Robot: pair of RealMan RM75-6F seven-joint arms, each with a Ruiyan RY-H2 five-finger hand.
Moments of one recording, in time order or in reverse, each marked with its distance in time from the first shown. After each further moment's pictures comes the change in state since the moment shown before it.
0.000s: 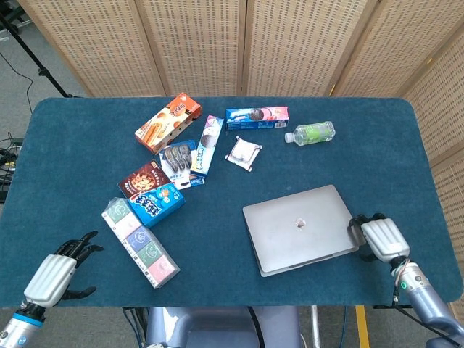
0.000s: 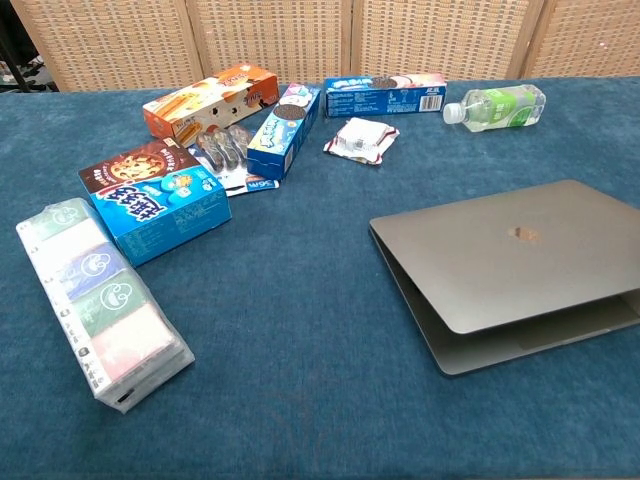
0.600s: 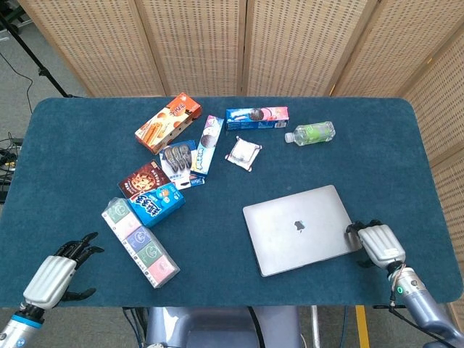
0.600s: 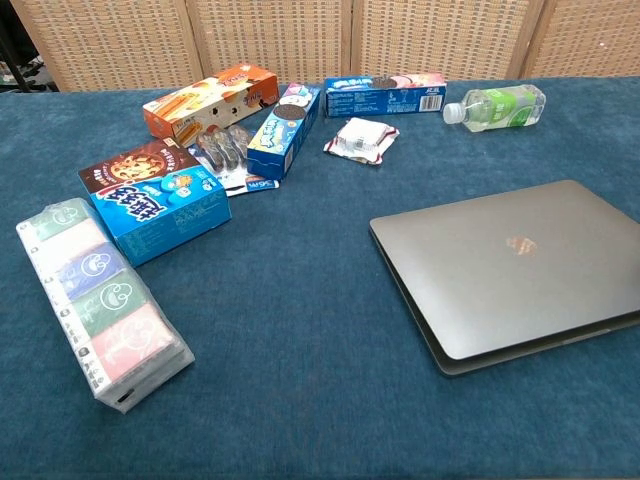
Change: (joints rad) left arm 0.001 0.015 0.009 -0.014 0.012 0.004 -0.003; right arm -0.013 -0.028 -0.012 0.005 0.003 -0.015 -0.011
